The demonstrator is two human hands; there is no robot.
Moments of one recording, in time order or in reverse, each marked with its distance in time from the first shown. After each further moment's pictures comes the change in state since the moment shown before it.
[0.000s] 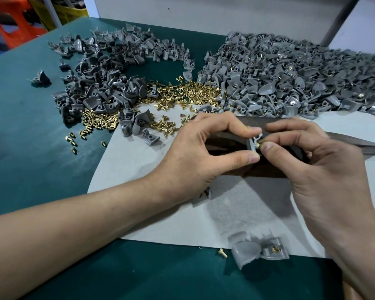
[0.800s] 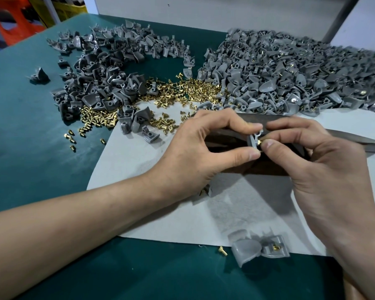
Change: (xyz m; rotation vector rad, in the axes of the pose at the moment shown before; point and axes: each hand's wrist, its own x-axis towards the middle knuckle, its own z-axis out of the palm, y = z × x) left_hand 0.000 -0.001 0.000 0.003 -0.004 0.006; right_hand -0.001 -0.002 0.001 0.004 0.016 0.018
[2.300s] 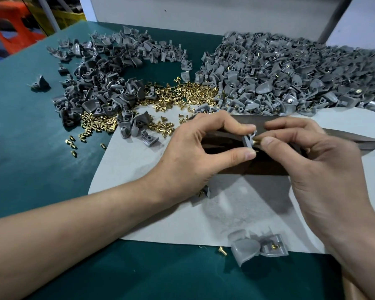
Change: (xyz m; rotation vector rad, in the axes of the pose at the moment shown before) left_hand -0.001 0.000 0.000 -0.066 -0.007 0.003; right_hand 0.001 0.000 0.000 0.044 0.016 0.015
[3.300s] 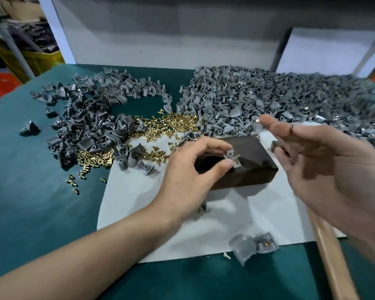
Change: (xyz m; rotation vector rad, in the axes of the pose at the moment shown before) left_hand -0.002 0.000 0.002 0.052 0.055 -0.143; right_hand 0.000 -0.052 -0.021 0.676 0.006 0.372
